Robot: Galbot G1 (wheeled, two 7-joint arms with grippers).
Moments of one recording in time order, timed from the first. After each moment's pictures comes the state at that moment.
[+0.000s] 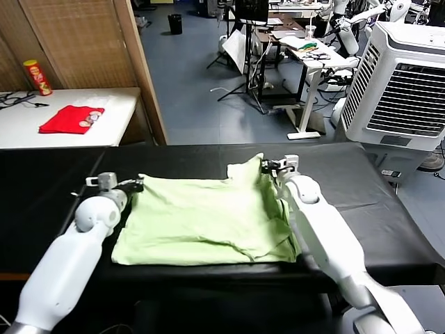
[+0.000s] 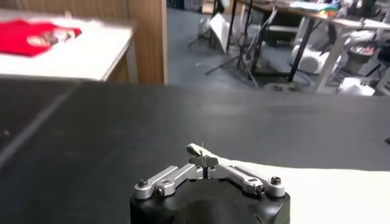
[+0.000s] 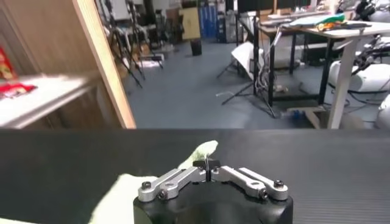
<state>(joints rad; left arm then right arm) 0.81 -0.95 -0.31 -1.59 -0.79 0.56 -0.21 -0.61 1.19 0.16 1.40 0.63 -0.48 0.06</state>
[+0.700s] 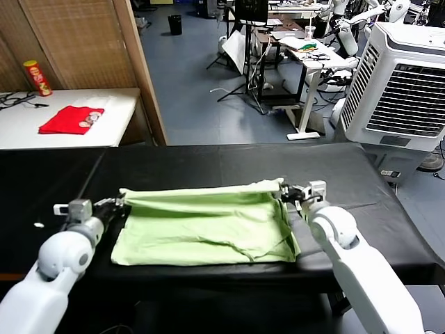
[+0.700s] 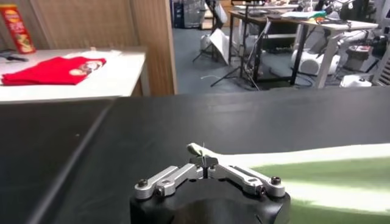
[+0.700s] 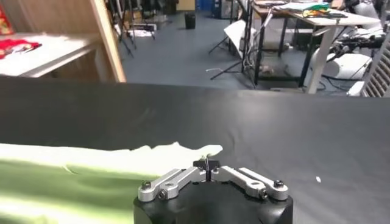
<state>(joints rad) 1.22 -0.87 -0.53 -1.93 -0.77 0.57 -0.26 -0.94 1.01 0.23 1.86 0.70 -0.67 0.19</state>
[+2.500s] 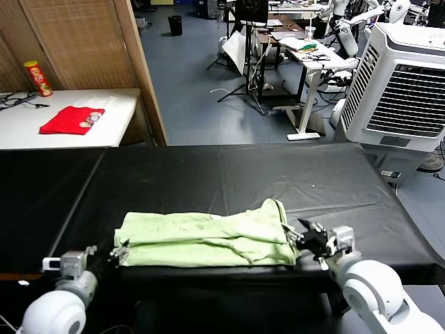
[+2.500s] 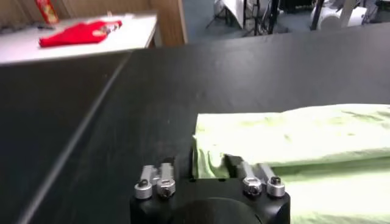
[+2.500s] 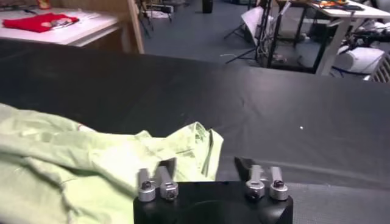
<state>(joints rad) 1.56 -0.95 -0.65 -2.19 -0.74 0.60 -0.37 -1.19 0.97 0.37 2.09 0.62 -0.67 0.17</state>
